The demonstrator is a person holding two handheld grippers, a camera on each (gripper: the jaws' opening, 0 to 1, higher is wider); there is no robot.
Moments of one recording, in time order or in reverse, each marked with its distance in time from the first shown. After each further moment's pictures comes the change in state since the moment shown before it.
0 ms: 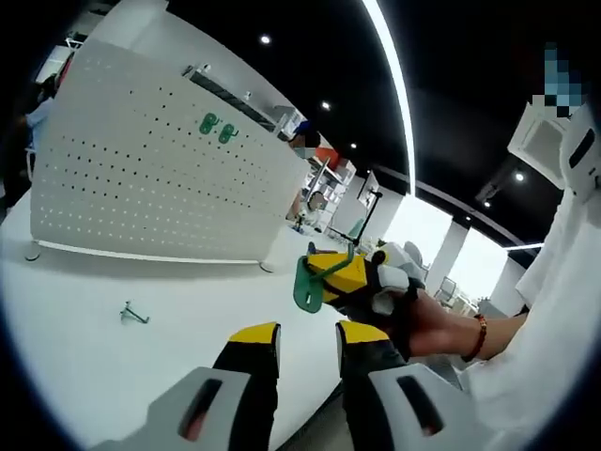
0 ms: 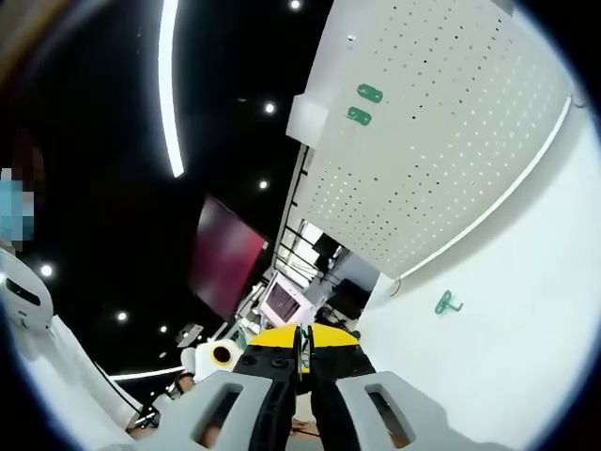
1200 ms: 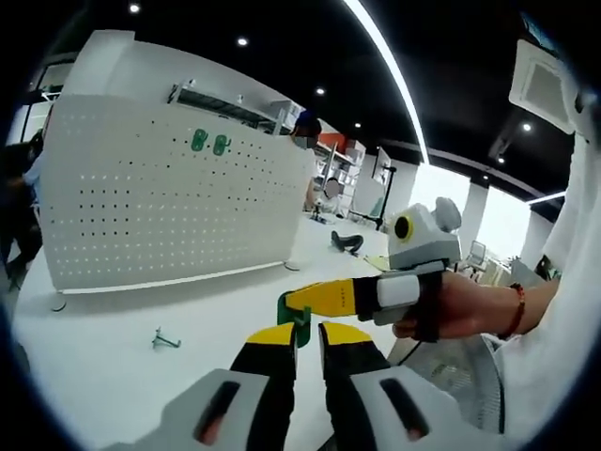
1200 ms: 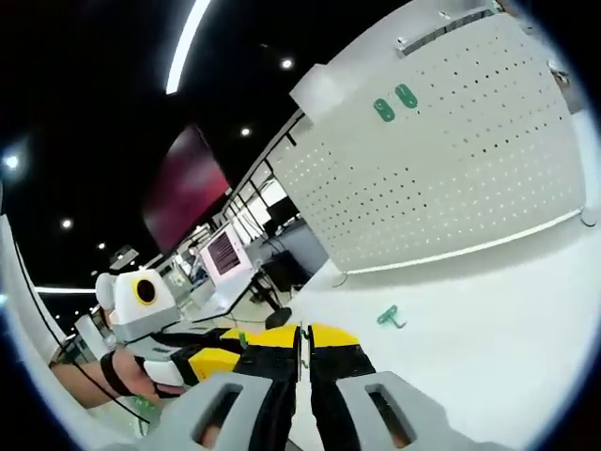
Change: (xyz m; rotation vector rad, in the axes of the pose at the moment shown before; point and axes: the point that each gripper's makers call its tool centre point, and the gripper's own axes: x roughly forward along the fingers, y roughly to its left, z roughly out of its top) left arm 0.010 0.008 0.006 0.195 0.051 0.128; right arm 0.009 -0.019 -0.015 -0.367 0.176 -0.217
